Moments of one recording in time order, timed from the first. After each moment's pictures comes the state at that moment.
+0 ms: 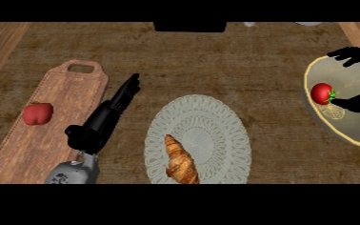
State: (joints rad) left arm -0.11 0.08 -0.16 -1.60 -0.02 -0.17 0.08; right arm -0.44 -0.65 -0.18 -1.09 0.59 0.28 -0.30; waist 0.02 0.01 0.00
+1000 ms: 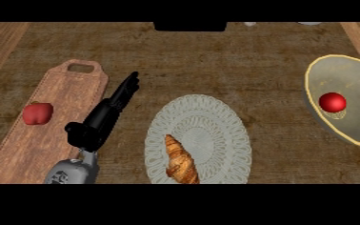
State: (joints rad) left arm -0.13 0.08 -0.14 -1.59 -0.03 -0.18 0.08; right arm -0.64 -0.88 -0.61 -0.53 0.29 0.36 -0.41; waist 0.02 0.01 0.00
